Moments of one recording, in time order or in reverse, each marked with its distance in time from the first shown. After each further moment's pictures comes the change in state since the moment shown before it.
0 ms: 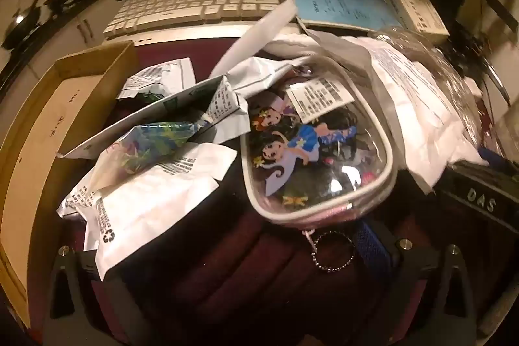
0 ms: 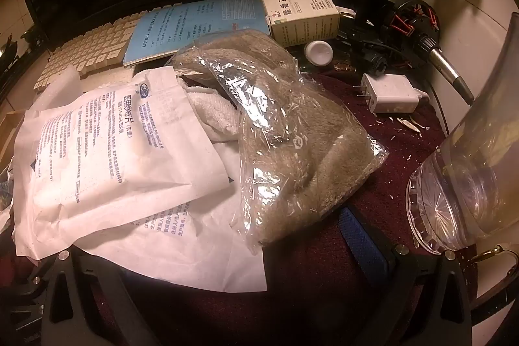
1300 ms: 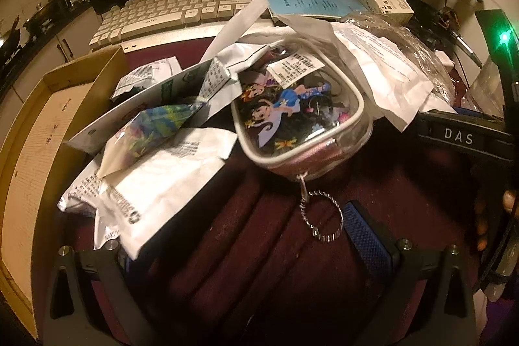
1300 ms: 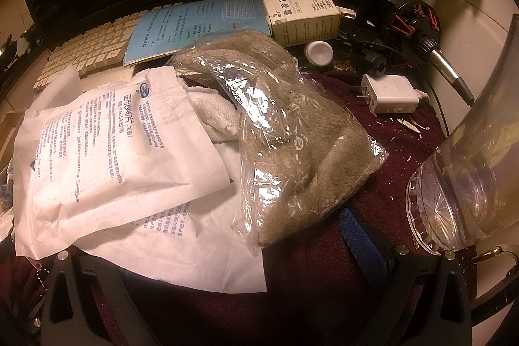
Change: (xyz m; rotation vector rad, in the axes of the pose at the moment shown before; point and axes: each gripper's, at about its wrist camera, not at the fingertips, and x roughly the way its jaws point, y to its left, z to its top) left arm -0.014 0.017 -0.021 0.104 0.002 -0.112; right arm 0.000 -0.001 -0.001 -0.001 0.002 0.000
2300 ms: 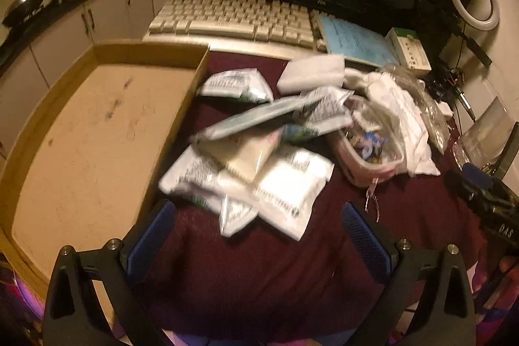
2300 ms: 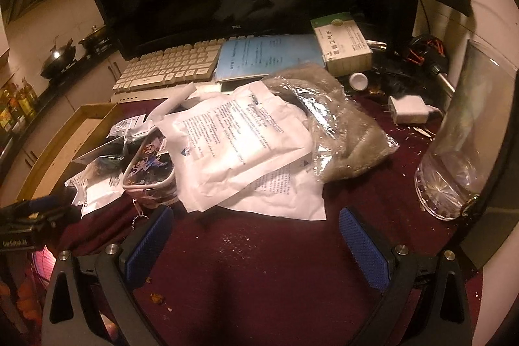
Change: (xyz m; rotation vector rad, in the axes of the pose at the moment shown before) left arm -0.051 0.084 0.001 -0.150 -0.050 -0.052; right arm -0.093 0.011 -0.039 -0.067 -0.114 0.231
